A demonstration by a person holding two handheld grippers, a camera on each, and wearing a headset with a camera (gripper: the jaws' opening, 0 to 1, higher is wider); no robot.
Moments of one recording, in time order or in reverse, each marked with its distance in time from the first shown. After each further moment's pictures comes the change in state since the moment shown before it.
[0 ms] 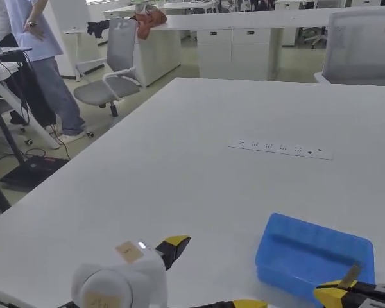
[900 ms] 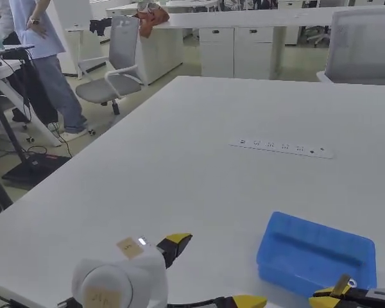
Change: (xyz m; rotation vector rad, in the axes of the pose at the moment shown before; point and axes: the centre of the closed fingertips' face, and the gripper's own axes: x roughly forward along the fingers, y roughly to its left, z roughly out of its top) left arm -0.001 0.002 0.000 -0.008 -0.003 0.002; right arm 0.008 0.000 -0.014 -0.076 0.034 0.000
